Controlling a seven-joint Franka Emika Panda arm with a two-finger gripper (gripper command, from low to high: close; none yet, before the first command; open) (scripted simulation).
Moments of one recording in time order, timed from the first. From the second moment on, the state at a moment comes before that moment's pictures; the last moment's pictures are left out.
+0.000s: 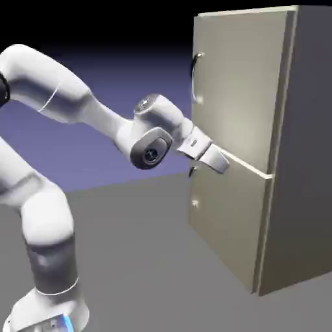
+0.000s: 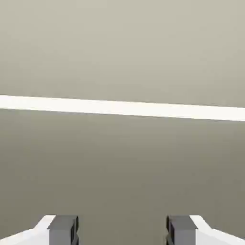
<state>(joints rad) -0.06 -0.64 0.07 -2.78 0.12 3.01 0.71</state>
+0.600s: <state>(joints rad) -0.52 -1.14 0.52 -2.59 0.90 2.83 0.54</state>
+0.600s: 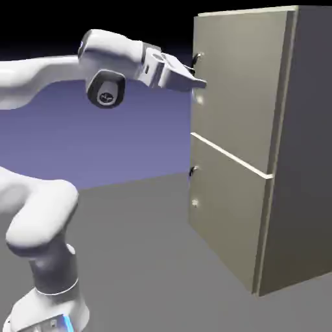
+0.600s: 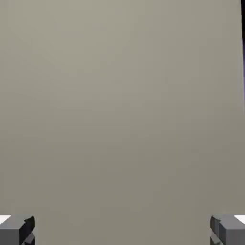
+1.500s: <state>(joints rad) -1.21 -1.70 1.08 -2.23 1.93 2.61 0.28</state>
